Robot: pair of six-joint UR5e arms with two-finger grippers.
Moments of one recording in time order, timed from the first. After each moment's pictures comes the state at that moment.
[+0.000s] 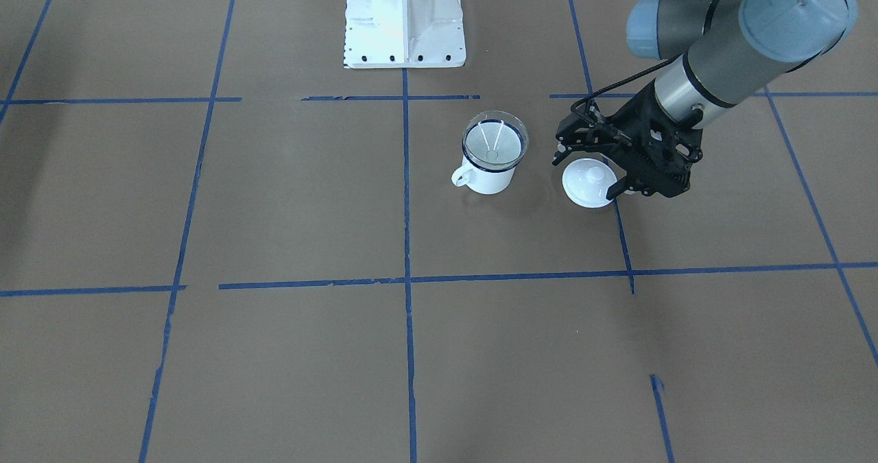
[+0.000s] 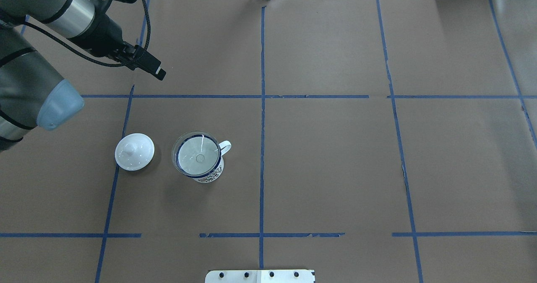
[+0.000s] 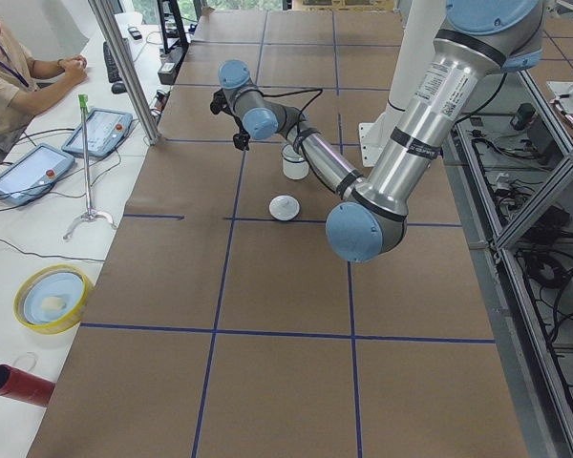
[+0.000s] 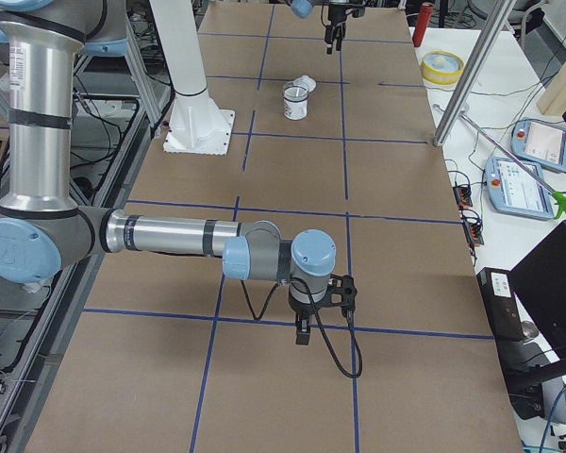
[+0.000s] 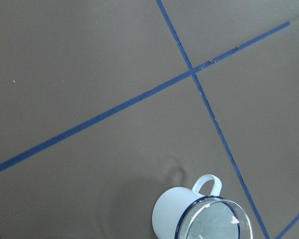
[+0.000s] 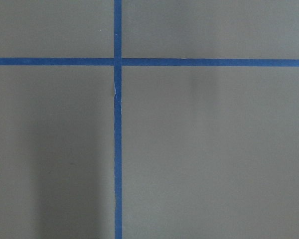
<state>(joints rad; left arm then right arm) -0.97 -2.06 -1.77 -1.80 -2.34 -0.57 1.57 -1.68 1.66 -1.57 2.29 0.01</state>
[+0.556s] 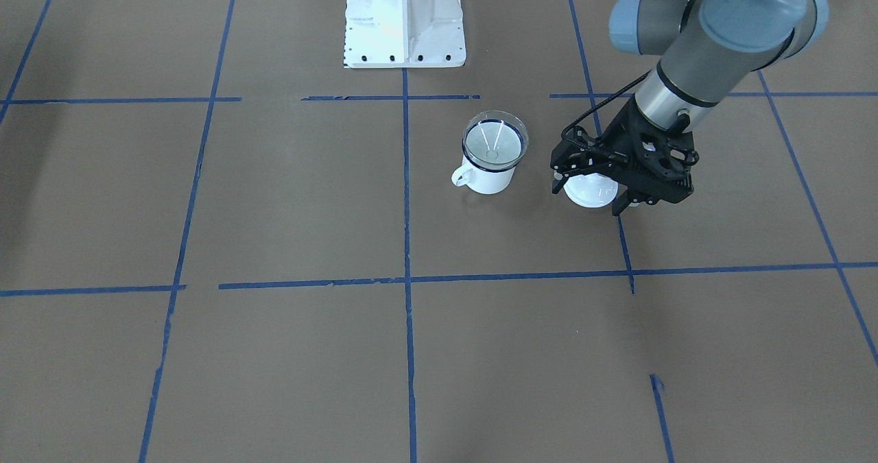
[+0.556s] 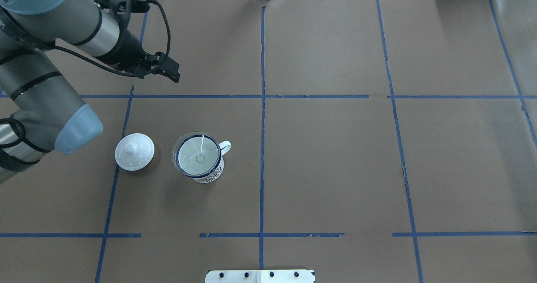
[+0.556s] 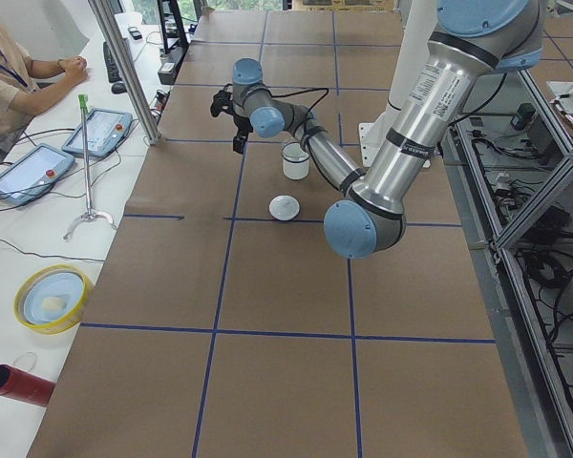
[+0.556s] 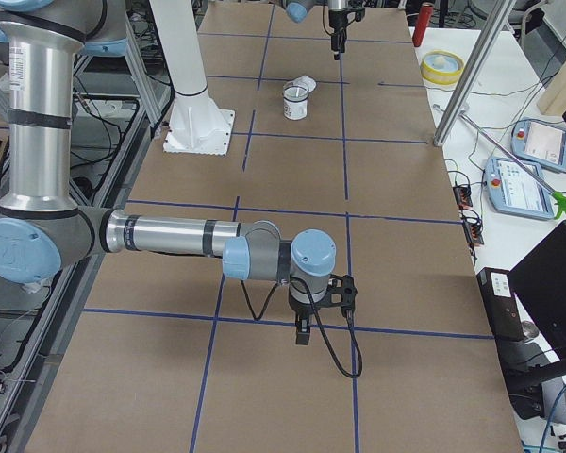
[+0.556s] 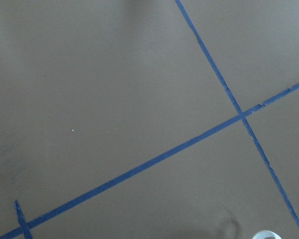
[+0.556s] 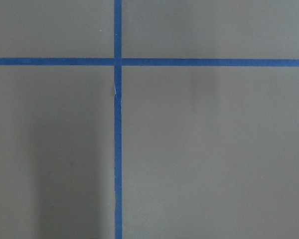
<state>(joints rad) -0.83 -2.09 -1.82 -1.74 -2.16 -0.95 1.57 -1.68 1.66 -1.57 2.29 0.01</state>
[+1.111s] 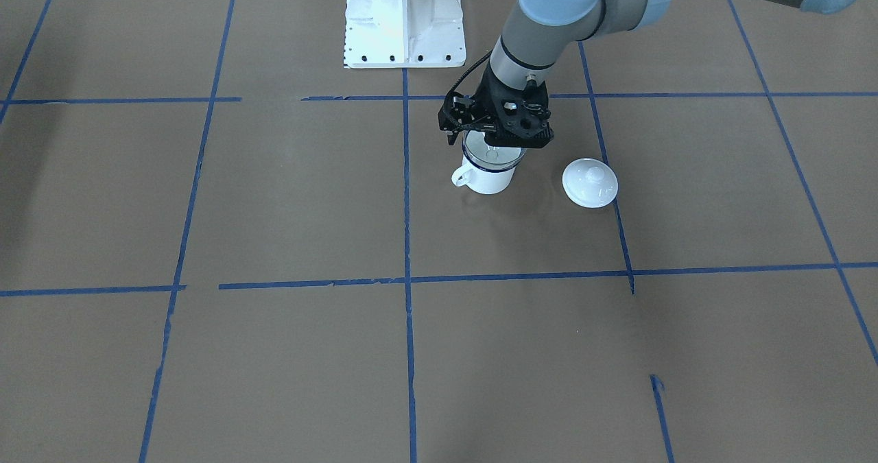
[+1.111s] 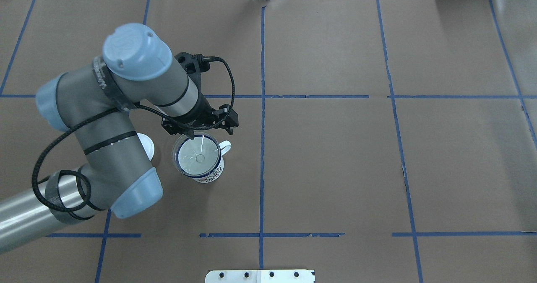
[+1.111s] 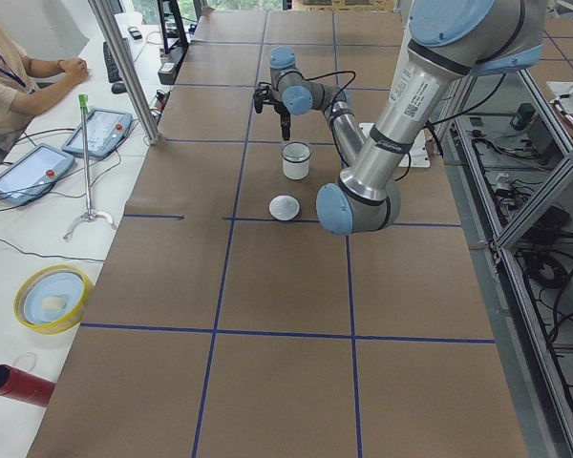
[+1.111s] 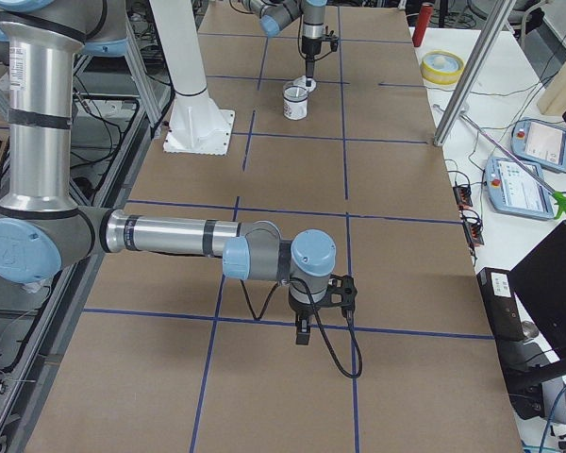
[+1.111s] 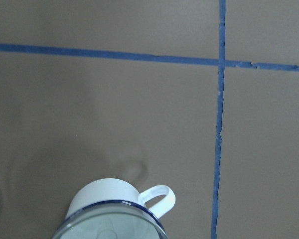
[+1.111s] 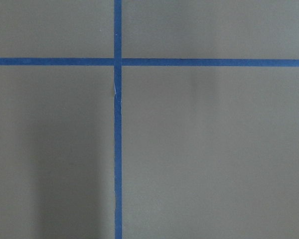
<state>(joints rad) -0.59 -2.20 -1.83 -1.54 -2.02 -1.27 1.57 -1.68 1.66 -1.57 2.29 0.01</state>
